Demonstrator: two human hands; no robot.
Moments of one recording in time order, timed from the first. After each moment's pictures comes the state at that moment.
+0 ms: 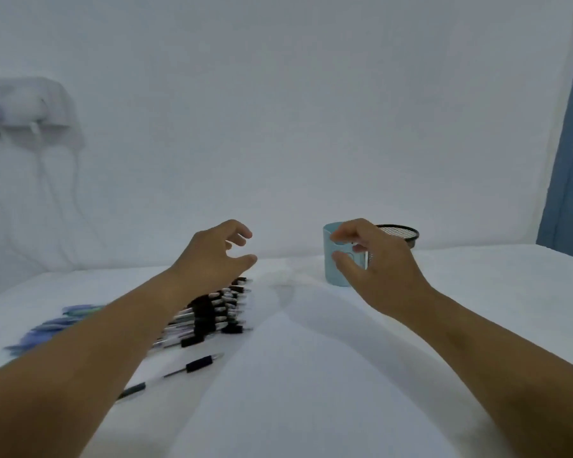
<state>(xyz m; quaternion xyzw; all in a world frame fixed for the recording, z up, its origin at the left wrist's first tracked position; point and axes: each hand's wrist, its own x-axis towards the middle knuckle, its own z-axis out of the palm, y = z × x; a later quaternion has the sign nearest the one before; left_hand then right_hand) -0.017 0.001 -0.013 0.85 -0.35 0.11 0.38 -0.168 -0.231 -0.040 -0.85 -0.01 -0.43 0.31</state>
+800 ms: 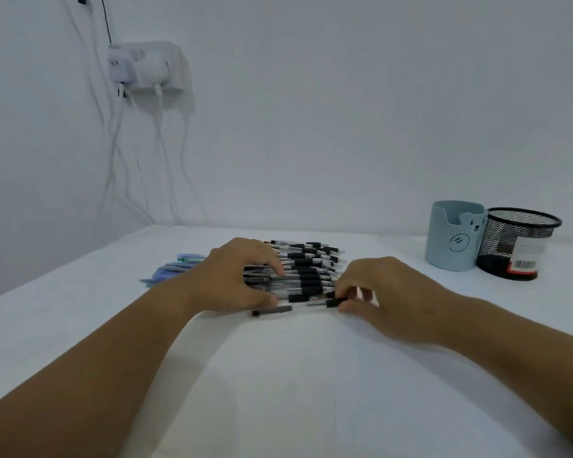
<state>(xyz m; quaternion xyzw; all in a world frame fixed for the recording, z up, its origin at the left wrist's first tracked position) -0.007 0.150 -0.066 0.87 -0.41 0.10 0.27 -0.127 -0.117 -0.061 -0.95 -0.24 -0.17 0.13</state>
